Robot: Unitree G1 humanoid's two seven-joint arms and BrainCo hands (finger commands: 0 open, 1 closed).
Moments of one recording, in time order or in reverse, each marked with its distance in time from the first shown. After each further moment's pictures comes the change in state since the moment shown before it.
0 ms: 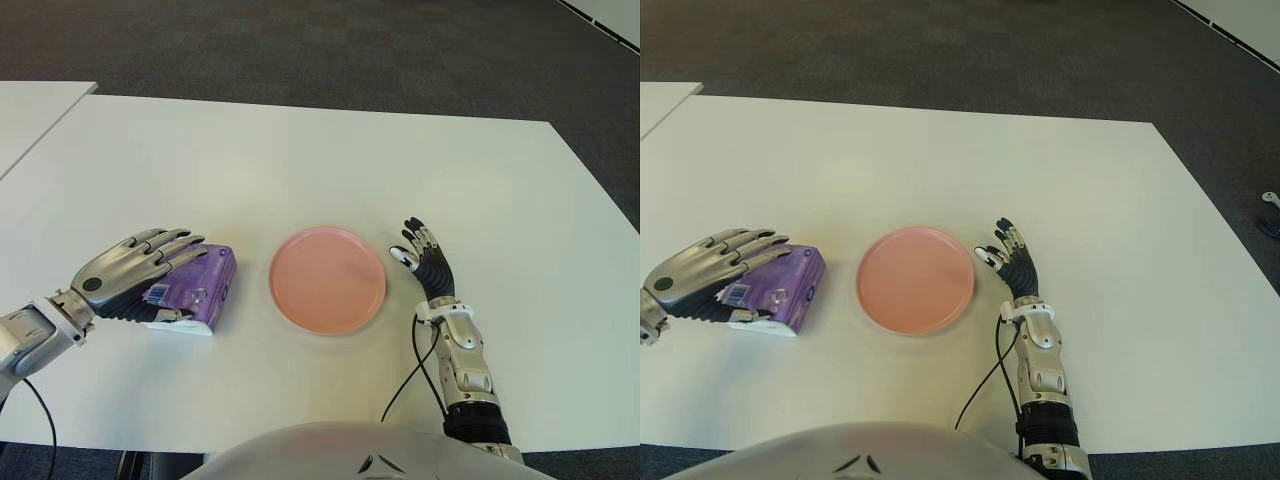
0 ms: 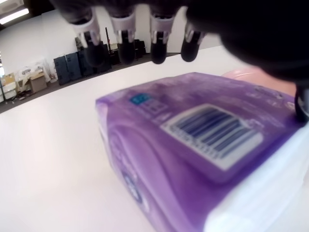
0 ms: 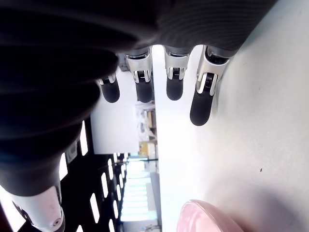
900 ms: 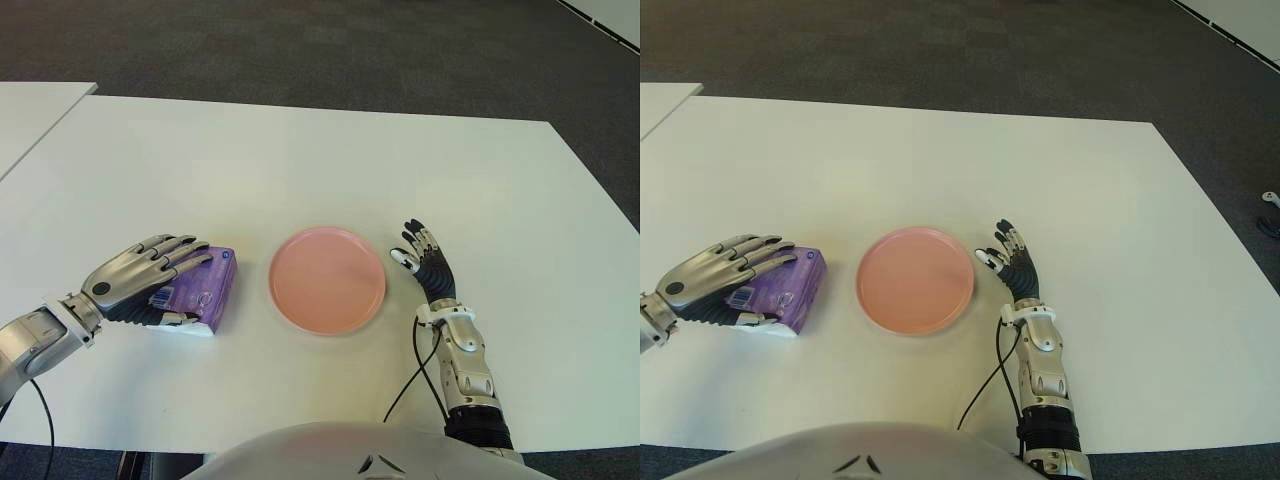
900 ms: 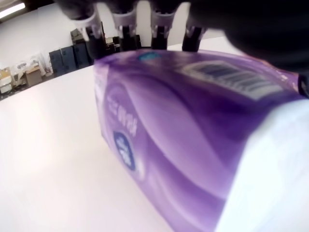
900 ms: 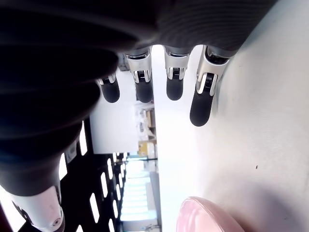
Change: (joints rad) left arm -0.038 0.069 -0.147 0.071 0.022 0.041 0.070; right arm 0.016 -0.001 0.000 -0.022 0.004 0.012 0.005
